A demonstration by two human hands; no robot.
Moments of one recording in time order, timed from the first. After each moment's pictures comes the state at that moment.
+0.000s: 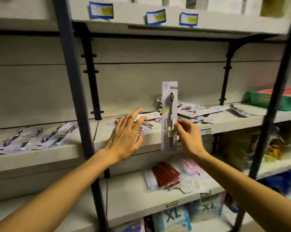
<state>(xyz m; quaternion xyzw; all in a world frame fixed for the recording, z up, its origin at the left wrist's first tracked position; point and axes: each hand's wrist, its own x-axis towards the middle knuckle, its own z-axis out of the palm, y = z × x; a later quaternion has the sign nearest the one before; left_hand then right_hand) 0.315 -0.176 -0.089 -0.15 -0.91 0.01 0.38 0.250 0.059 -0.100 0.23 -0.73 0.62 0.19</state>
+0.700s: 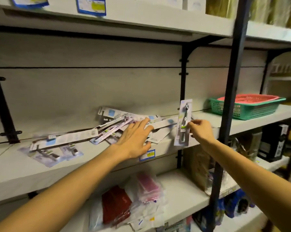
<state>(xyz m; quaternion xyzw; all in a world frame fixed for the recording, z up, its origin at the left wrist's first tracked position) 0.081 0.065 -0.074 -0.19 -0.95 0.08 0.23 -0.007 0.323 -0.087 0.03 -0.79 0.58 0.19</state>
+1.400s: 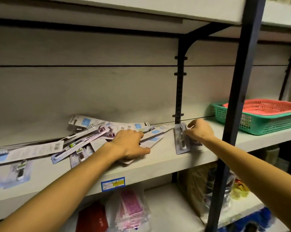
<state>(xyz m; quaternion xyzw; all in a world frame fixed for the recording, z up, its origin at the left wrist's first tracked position) -0.058 0.127 -0.062 -0.08 -0.99 0.03 0.11 -0.166 0.388 -0.062 0.04 -0.94 0.30 0.14</state>
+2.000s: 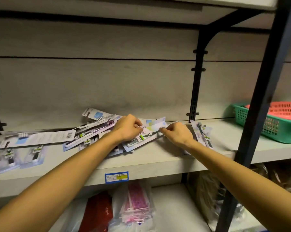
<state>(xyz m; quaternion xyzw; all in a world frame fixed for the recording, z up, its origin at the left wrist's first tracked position) -0.074 0.102 -0.053 0.08 -0.96 -0.20 0.19 -0.164 0.300 -0.085 0.22 -0.91 0.33 0.09</state>
